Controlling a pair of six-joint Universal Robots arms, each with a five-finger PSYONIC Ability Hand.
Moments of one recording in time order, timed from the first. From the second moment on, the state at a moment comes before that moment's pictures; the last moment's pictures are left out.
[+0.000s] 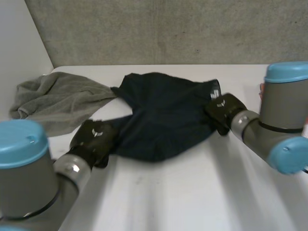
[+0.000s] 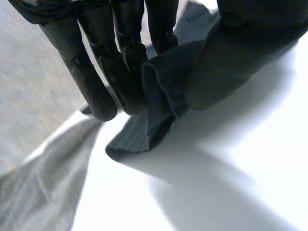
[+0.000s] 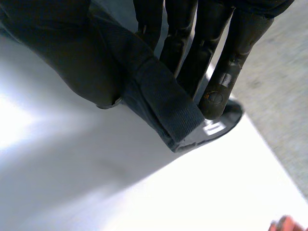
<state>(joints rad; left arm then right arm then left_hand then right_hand) 4.15 -1.77 -1.82 3.28 -1.66 3.55 1.97 -1.00 1.25 0.16 1.46 2.48 1.12 1.20 1.19 1.20 0.97 0.99 1.18 1.20 1.19 0.99</state>
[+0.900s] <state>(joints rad) 4.20 -2.48 -0.94 3.58 -1.61 3.75 1.93 -0.84 1.14 0.02 1.69 2.30 1.12 1.20 1.20 1.20 0.99 0.99 1.18 1.20 1.19 0.99</state>
